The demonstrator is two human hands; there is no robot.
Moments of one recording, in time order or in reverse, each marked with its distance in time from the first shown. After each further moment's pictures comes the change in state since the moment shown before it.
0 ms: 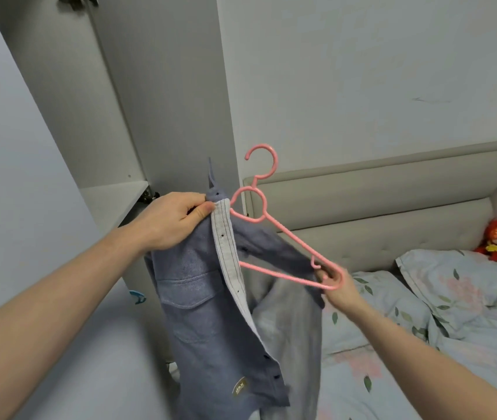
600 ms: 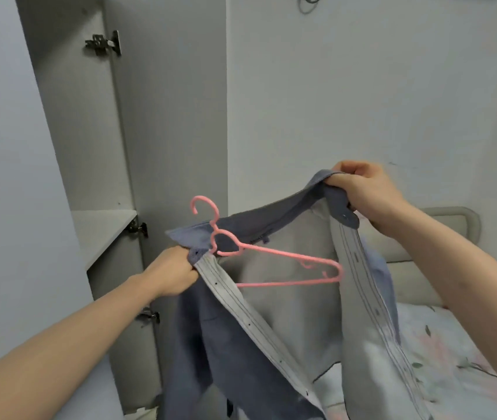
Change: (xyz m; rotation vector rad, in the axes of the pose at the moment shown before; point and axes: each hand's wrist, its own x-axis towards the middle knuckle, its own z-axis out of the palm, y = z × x) left_hand 0.006 0.011 0.043 0.099 -0.128 -0.214; right_hand 0.003 -0.298 -0.165 0.079 0.019 -0.330
